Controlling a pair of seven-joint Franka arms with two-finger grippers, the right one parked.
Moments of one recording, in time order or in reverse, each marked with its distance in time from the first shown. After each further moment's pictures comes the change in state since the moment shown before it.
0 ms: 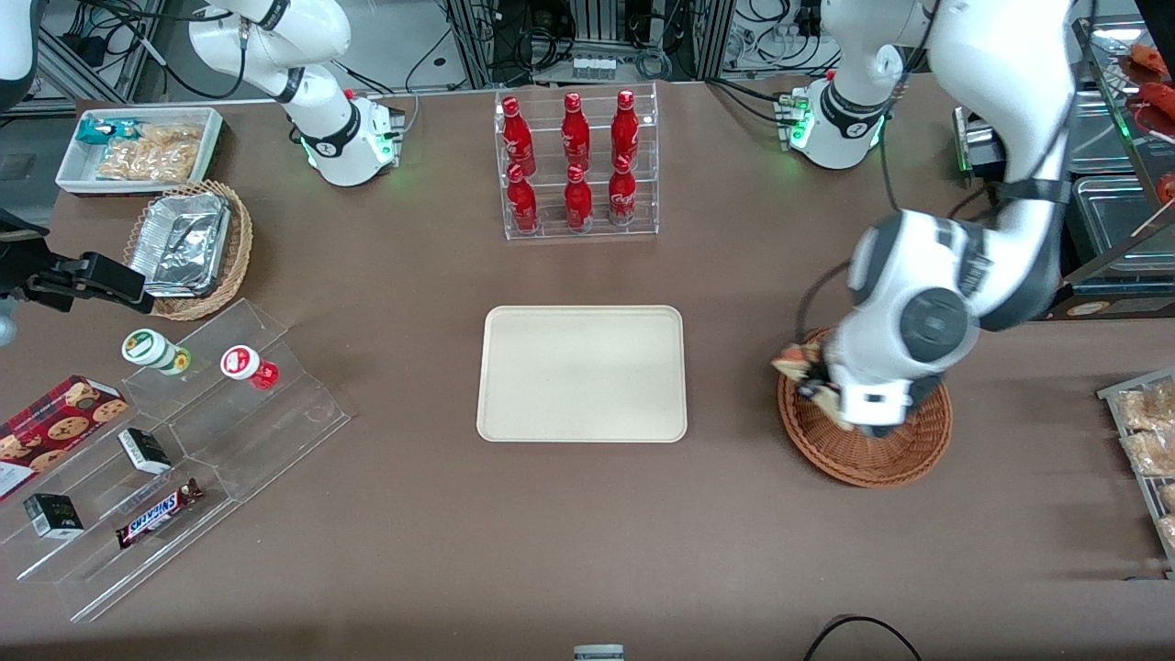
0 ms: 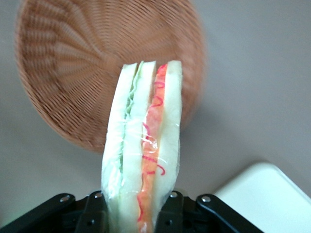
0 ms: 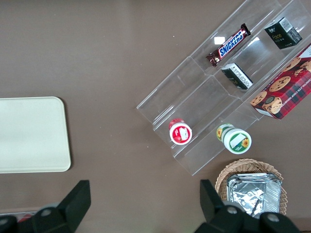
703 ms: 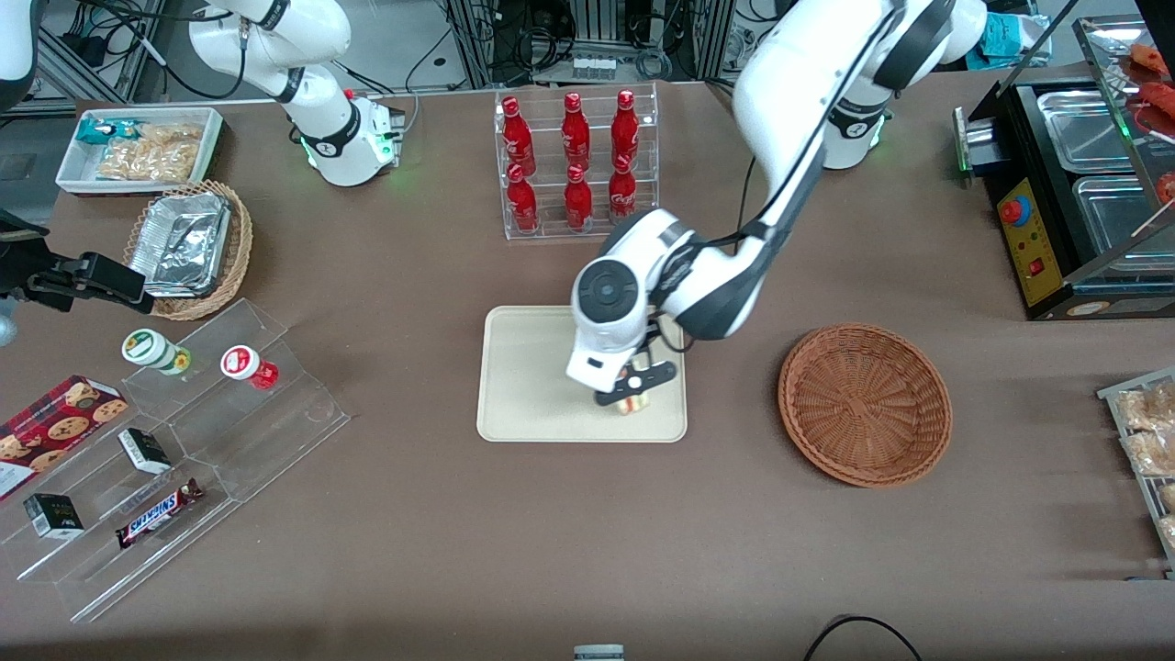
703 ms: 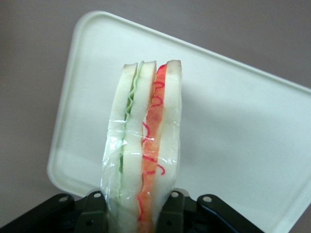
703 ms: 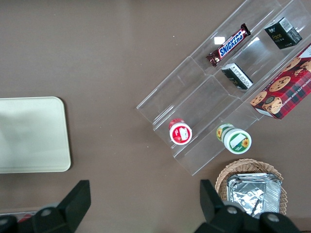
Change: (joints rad) arm -0.397 0.436 -0.010 0.447 -0.001 0.038 0.011
